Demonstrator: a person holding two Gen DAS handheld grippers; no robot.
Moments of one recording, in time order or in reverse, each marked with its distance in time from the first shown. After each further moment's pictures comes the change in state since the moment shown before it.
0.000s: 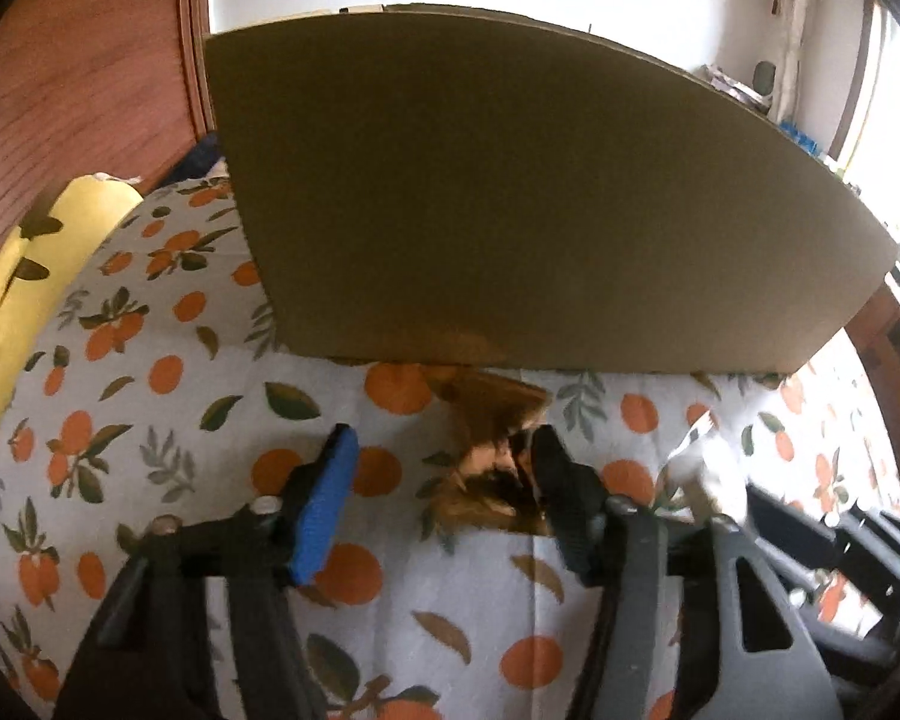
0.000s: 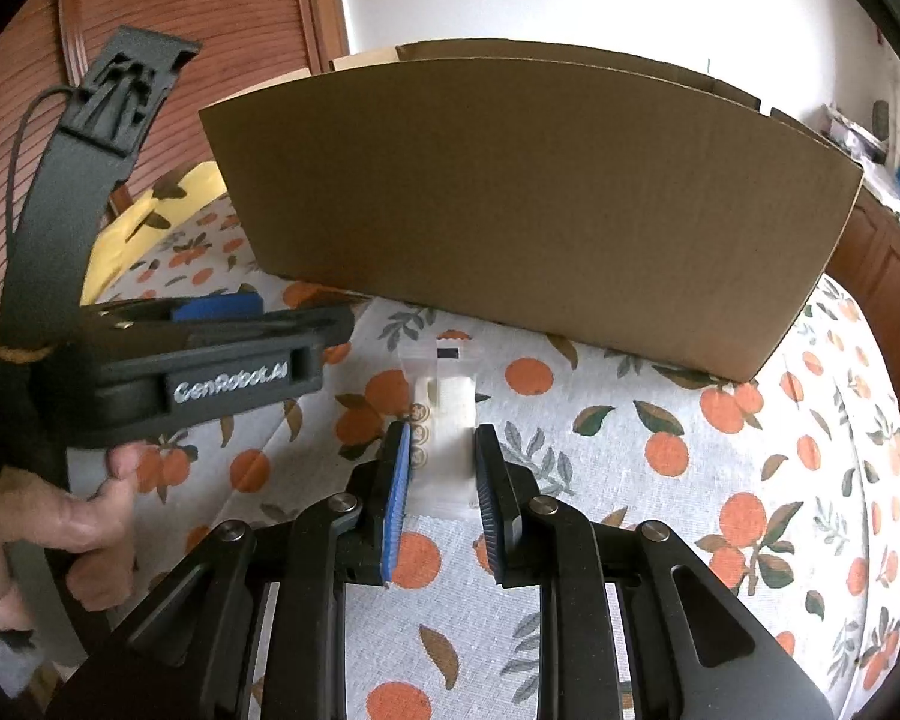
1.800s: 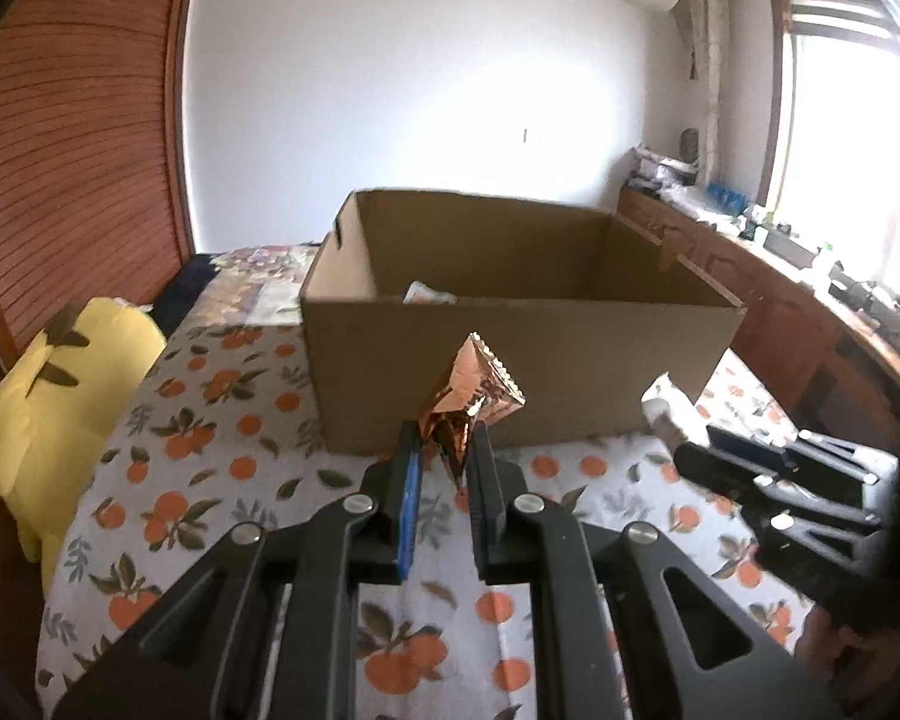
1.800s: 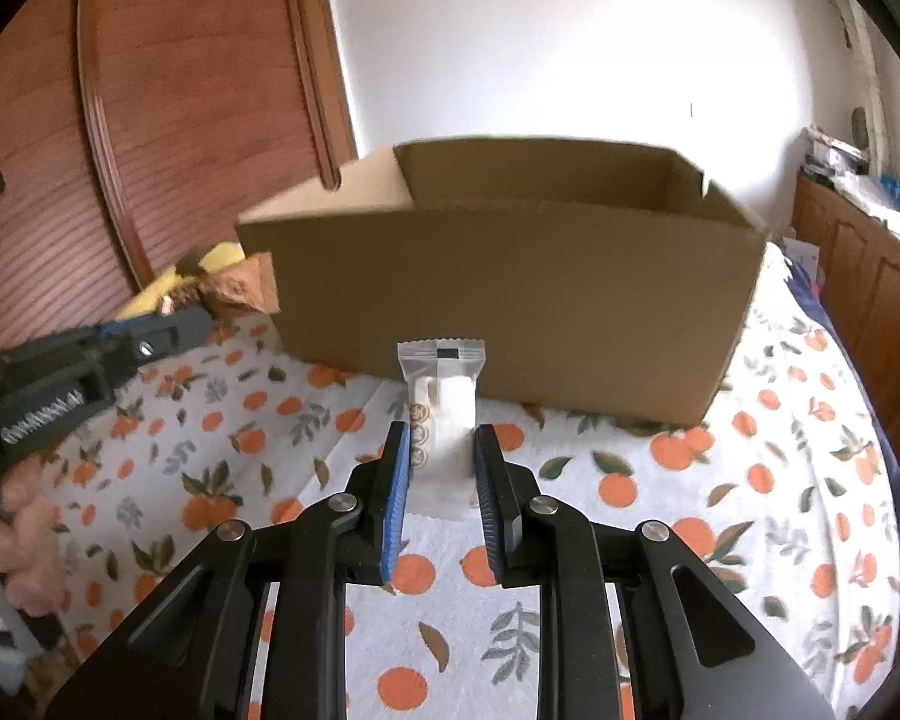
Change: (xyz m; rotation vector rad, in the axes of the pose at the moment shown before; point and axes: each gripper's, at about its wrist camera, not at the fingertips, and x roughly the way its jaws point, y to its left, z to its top) left arm -0.111 0.008 0.002 0.087 -0.295 -0.115; right arm -0.072 -0.019 0.003 0.033 -0.200 0.015
